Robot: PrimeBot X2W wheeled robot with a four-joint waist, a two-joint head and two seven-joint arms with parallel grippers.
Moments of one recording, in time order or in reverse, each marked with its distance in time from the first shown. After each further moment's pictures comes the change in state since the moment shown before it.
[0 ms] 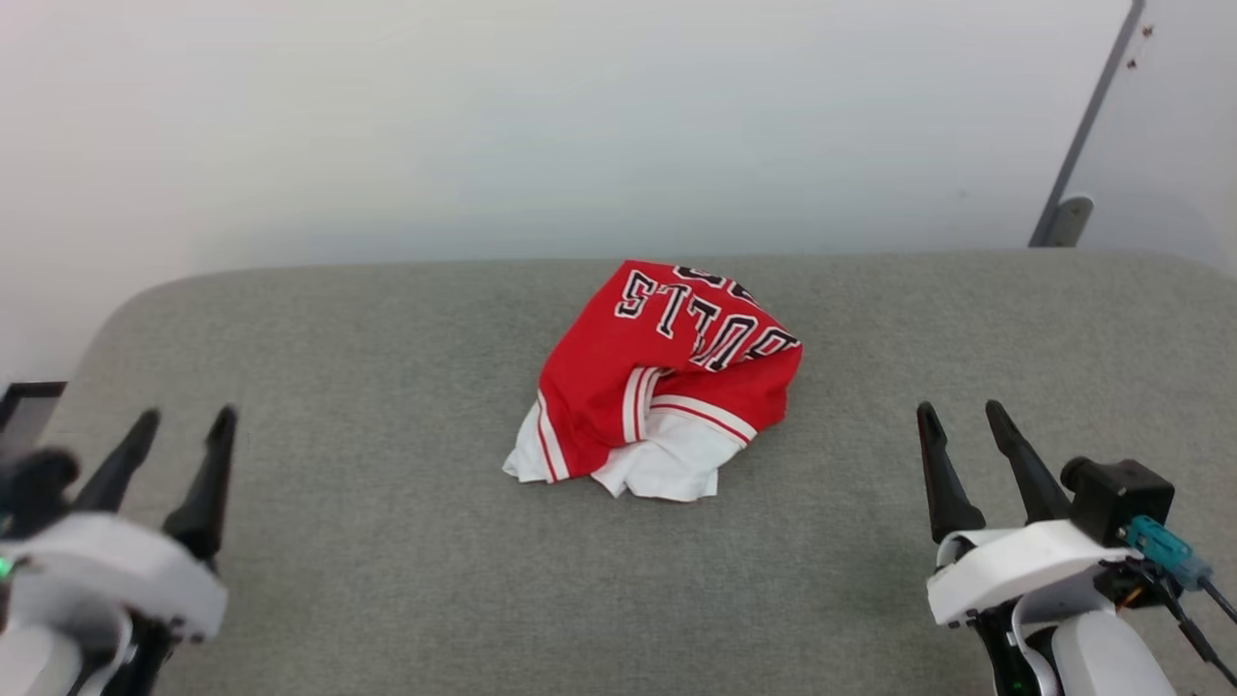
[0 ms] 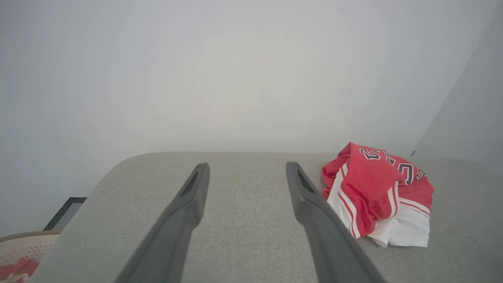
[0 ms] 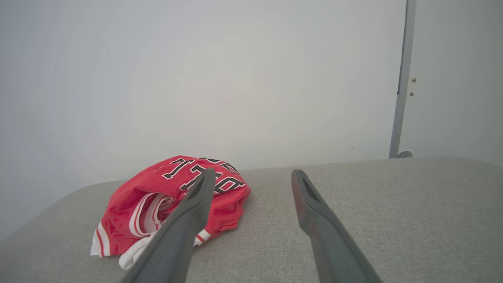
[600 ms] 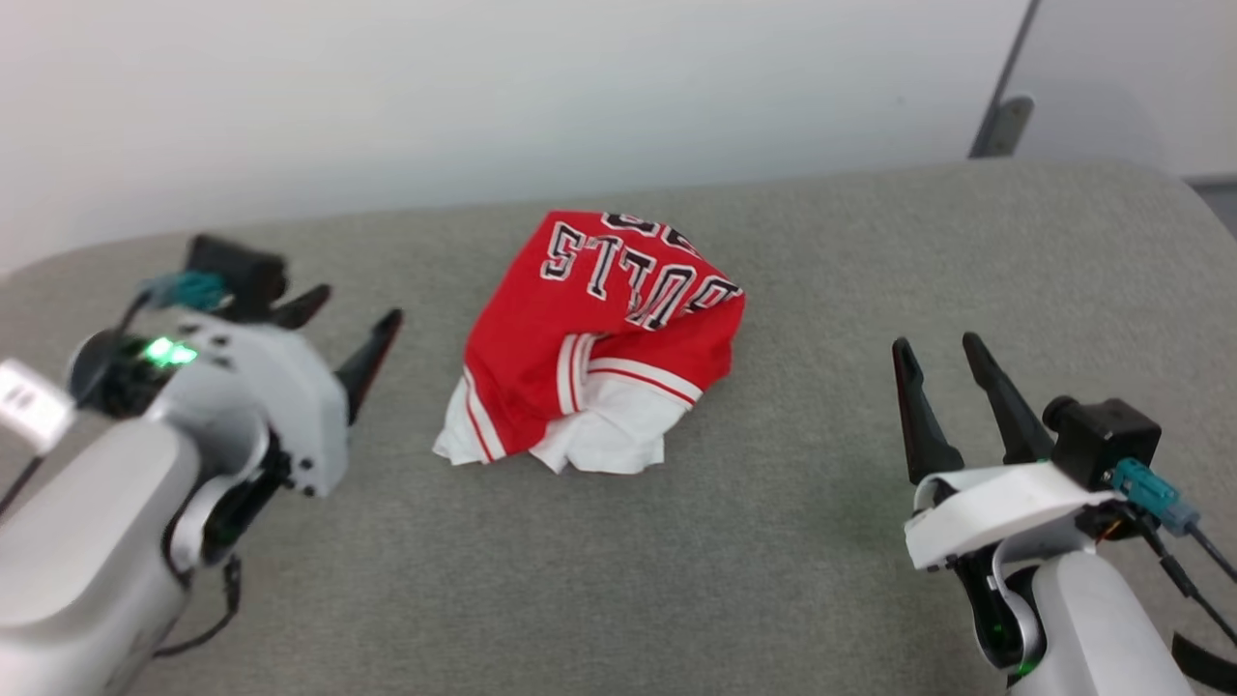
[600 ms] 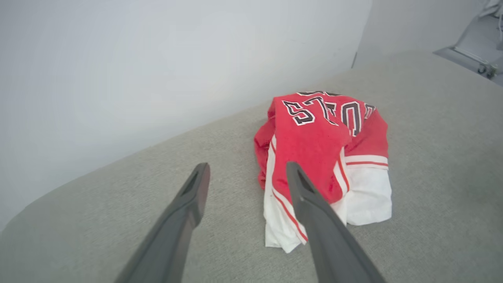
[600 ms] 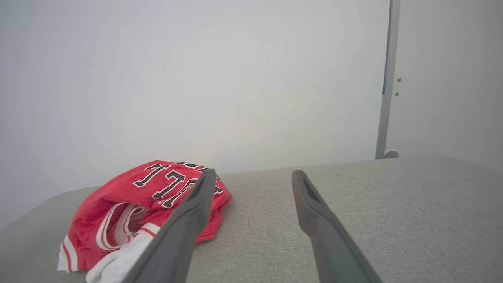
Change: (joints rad) left arm -0.474 -0.143 -0.251 0.188 0.169 -0.167 0.412; right arm -0.102 0.000 0.046 0.012 0.010 0.000 -0.019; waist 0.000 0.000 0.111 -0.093
